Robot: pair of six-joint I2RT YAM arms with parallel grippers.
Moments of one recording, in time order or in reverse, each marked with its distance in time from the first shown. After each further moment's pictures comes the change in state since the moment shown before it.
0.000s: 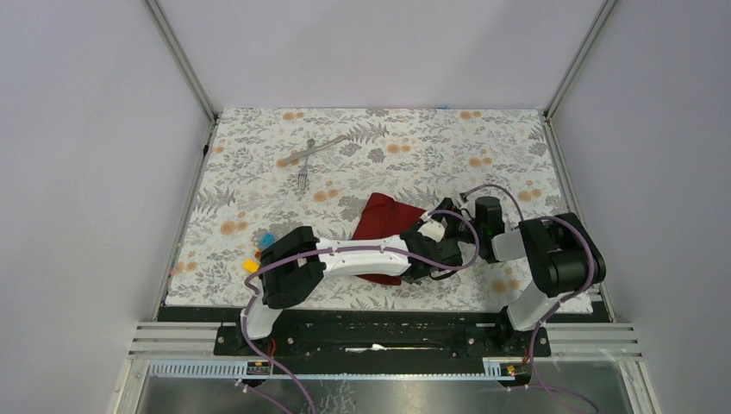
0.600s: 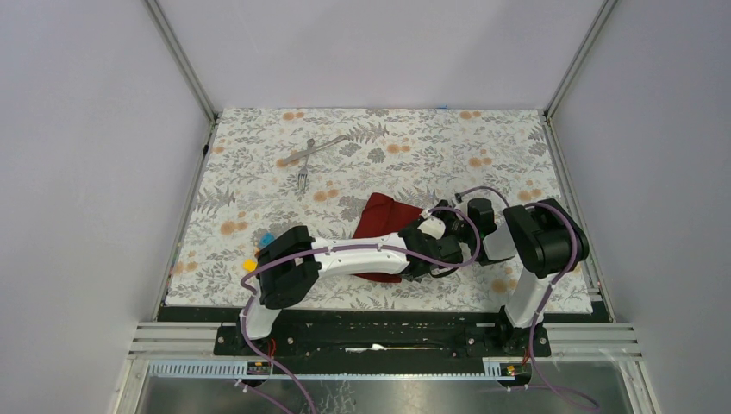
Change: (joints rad) left arm 0.002 -0.018 0.020 -0.028 -0.011 0.007; right arm 0.068 0.179 0.009 0.295 0.041 0.165
